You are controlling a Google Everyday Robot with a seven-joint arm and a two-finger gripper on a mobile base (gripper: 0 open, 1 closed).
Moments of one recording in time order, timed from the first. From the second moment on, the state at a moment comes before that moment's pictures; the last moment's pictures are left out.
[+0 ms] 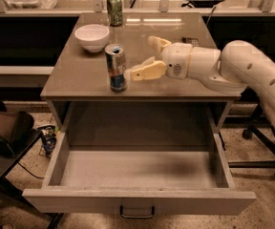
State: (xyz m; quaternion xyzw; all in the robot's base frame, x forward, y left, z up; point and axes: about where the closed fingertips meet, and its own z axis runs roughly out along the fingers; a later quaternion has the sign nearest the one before) arm 0.631 -0.005 0.921 -0.41 0.60 0.39 0.57
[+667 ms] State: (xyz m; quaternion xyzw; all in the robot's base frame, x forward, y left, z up) arm 0.633 0.049 0.910 -0.44 0.53 0.43 0.58
